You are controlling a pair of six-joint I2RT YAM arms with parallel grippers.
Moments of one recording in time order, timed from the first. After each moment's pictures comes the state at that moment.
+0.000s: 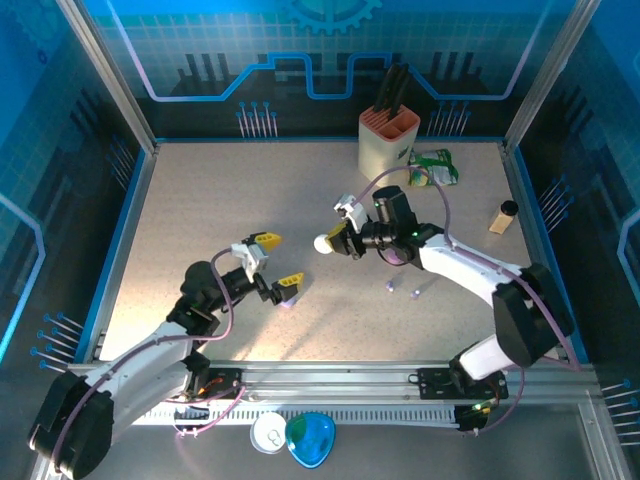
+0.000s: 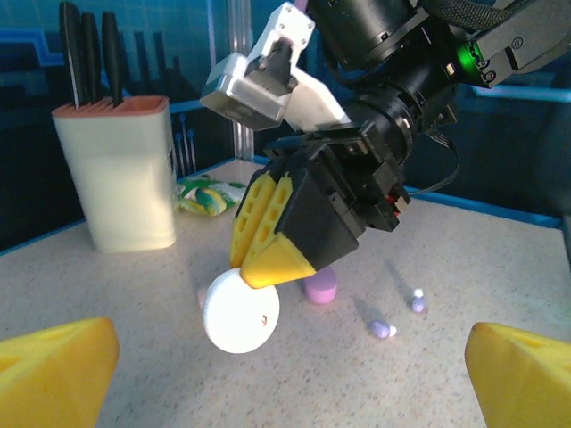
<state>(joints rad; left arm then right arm) -0.43 0.83 0.21 0.63 0.51 -0.01 0.54 1.52 0.95 -0.07 -0.56 -0.05</state>
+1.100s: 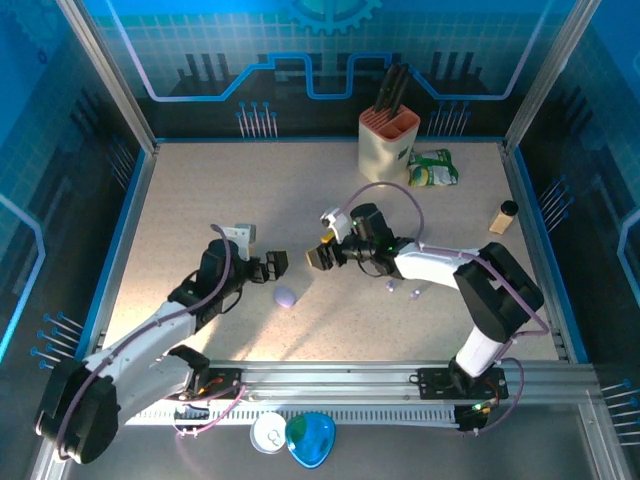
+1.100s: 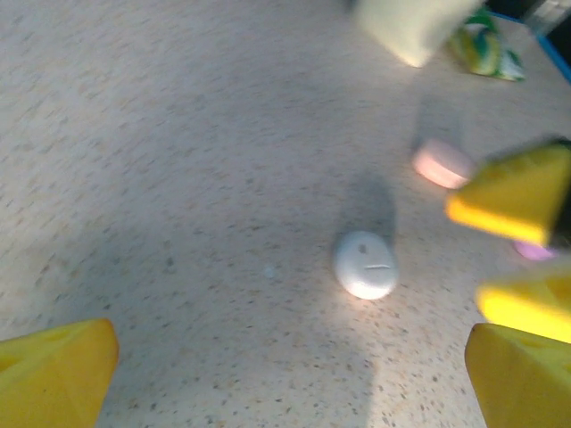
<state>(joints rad) -0.40 0.97 0.43 0.00 0.03 -0.46 0.66 1.68 0.86 0.21 -0.42 0.10</state>
